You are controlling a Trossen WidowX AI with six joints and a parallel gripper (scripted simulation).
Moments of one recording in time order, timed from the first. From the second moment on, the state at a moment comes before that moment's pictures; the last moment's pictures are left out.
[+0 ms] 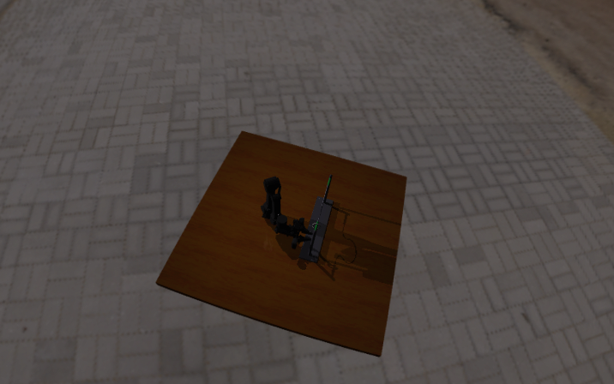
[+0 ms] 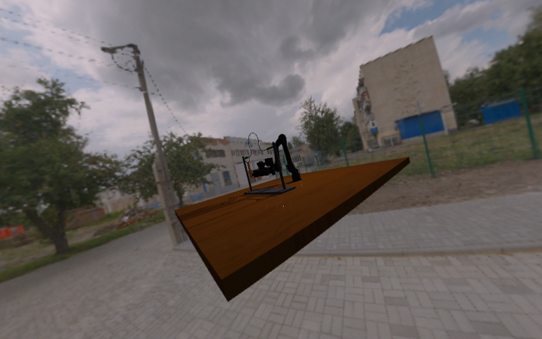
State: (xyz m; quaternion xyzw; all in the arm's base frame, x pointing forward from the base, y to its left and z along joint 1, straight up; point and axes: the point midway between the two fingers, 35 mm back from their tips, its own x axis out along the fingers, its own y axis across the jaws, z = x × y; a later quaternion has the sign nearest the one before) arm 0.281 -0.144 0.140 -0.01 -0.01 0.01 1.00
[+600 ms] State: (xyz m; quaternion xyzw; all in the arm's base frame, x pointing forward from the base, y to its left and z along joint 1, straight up) arm 0.309 -0.143 0.142 -0.01 -0.01 0.01 1.00
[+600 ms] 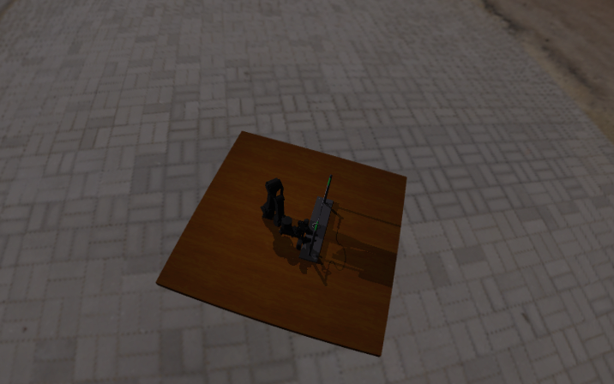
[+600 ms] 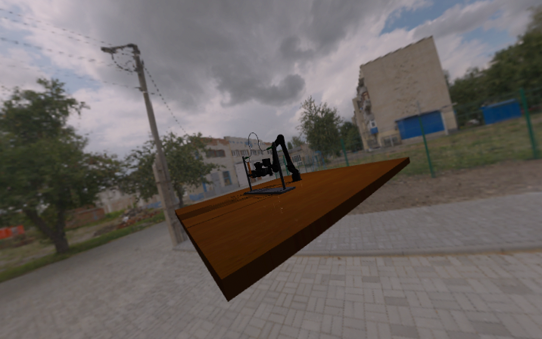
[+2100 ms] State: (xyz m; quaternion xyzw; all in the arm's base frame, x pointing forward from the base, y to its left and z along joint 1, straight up) arm 0.328 -0.140 0.141 -0.01 -0.01 0.01 1.00
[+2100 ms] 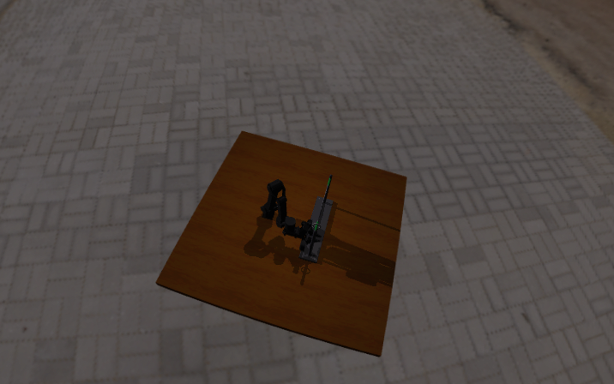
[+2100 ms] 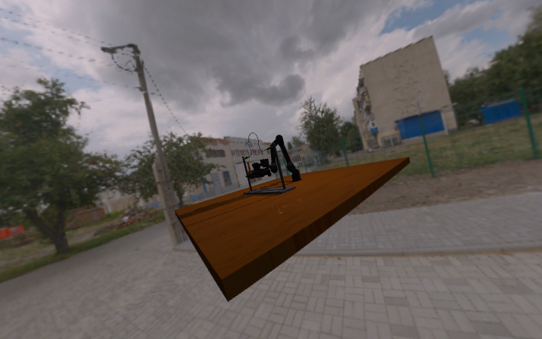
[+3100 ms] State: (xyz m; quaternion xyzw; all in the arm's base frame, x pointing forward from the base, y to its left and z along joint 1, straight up) arm 0.328 -0.139 0.149 -0.01 -0.01 0.01 1.00
